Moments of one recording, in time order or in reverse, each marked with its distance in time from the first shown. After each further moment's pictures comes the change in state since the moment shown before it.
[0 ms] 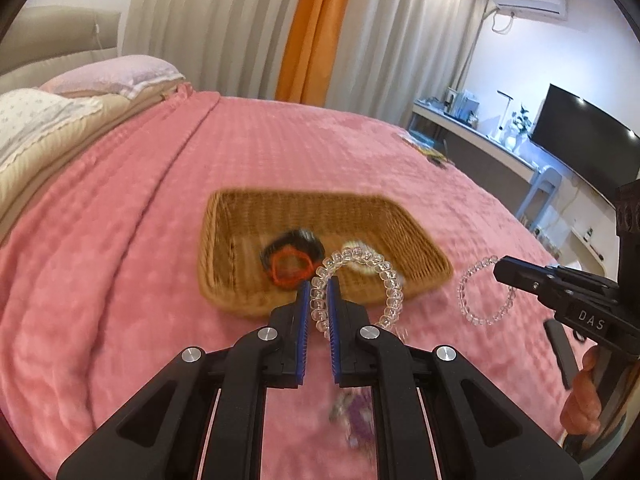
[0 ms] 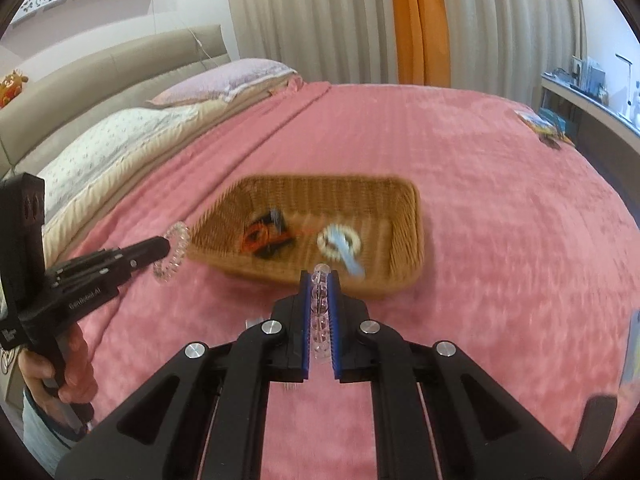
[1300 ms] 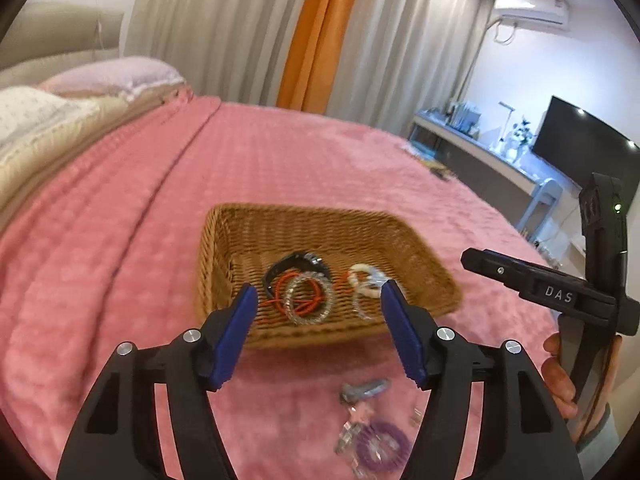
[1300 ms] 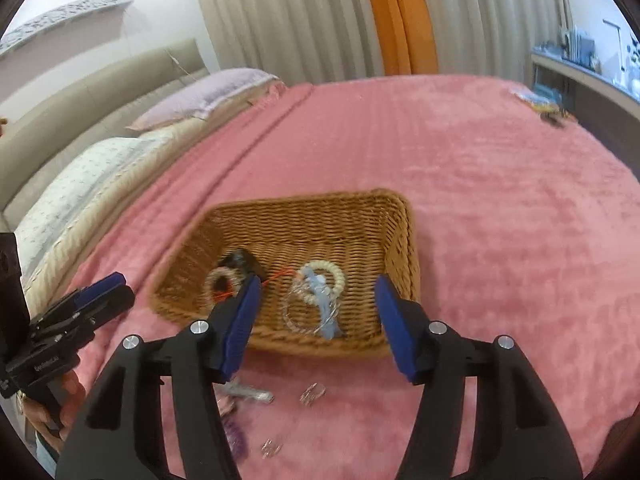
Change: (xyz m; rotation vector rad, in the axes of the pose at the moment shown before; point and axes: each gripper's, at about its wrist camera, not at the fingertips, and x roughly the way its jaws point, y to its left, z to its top) left arm -0.001 0.000 0.008 -0.012 -0.040 -0.020; right arm 0.025 -0.032 0.010 0.106 -0.019 0.006
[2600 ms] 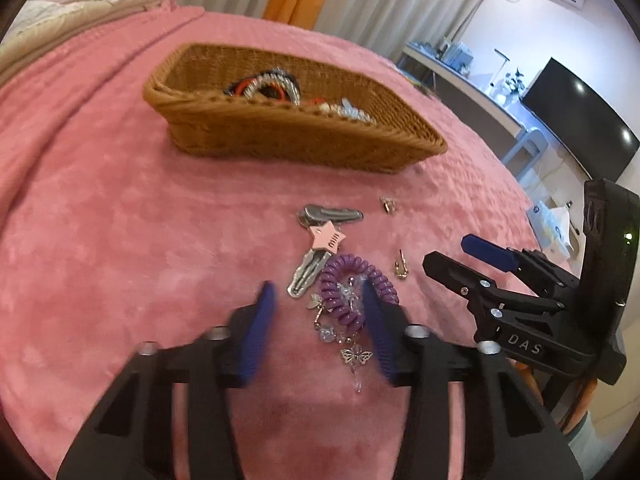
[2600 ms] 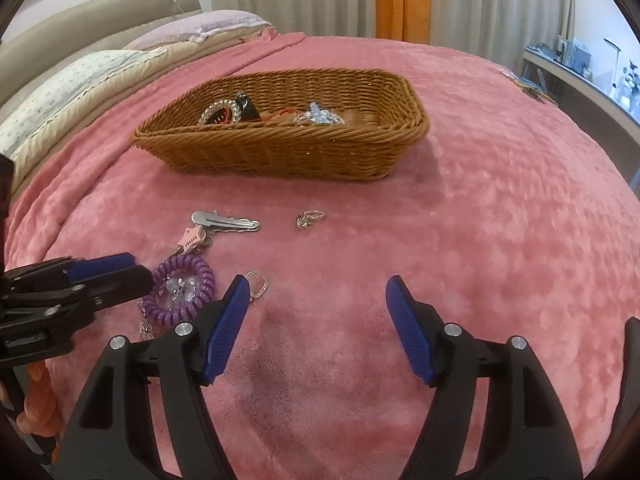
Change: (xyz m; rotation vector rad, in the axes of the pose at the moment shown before) left arm 0.036 -0.007 -0.115 -0.070 0.315 -0.103; right arm 0.024 0.022 -0.131 -0.097 0.166 -0.151
